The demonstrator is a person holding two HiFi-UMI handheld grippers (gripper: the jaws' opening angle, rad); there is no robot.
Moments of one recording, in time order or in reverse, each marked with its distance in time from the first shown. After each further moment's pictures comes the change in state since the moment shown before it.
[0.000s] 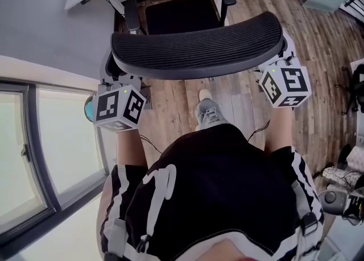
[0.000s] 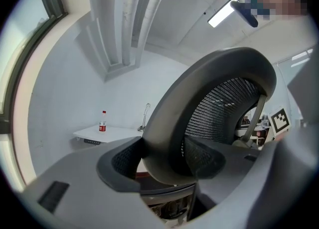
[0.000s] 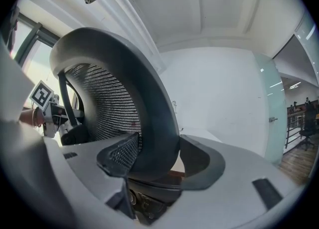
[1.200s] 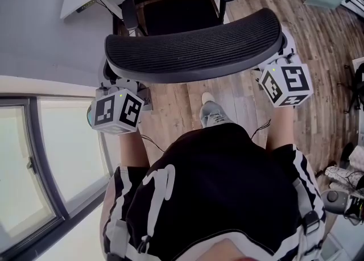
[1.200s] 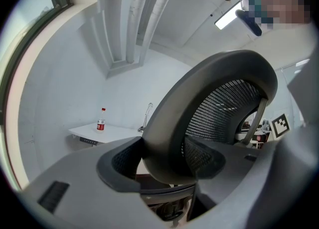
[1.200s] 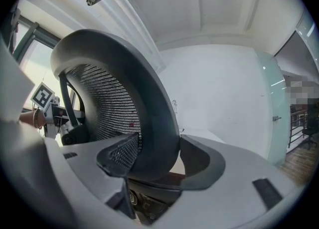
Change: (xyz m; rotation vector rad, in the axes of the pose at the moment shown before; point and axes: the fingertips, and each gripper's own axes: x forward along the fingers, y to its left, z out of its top) left arm 0.056 0.028 0.001 -0.054 -0.014 0.004; right arm 0.060 -0.016 0.003 0.006 -0.003 0.012
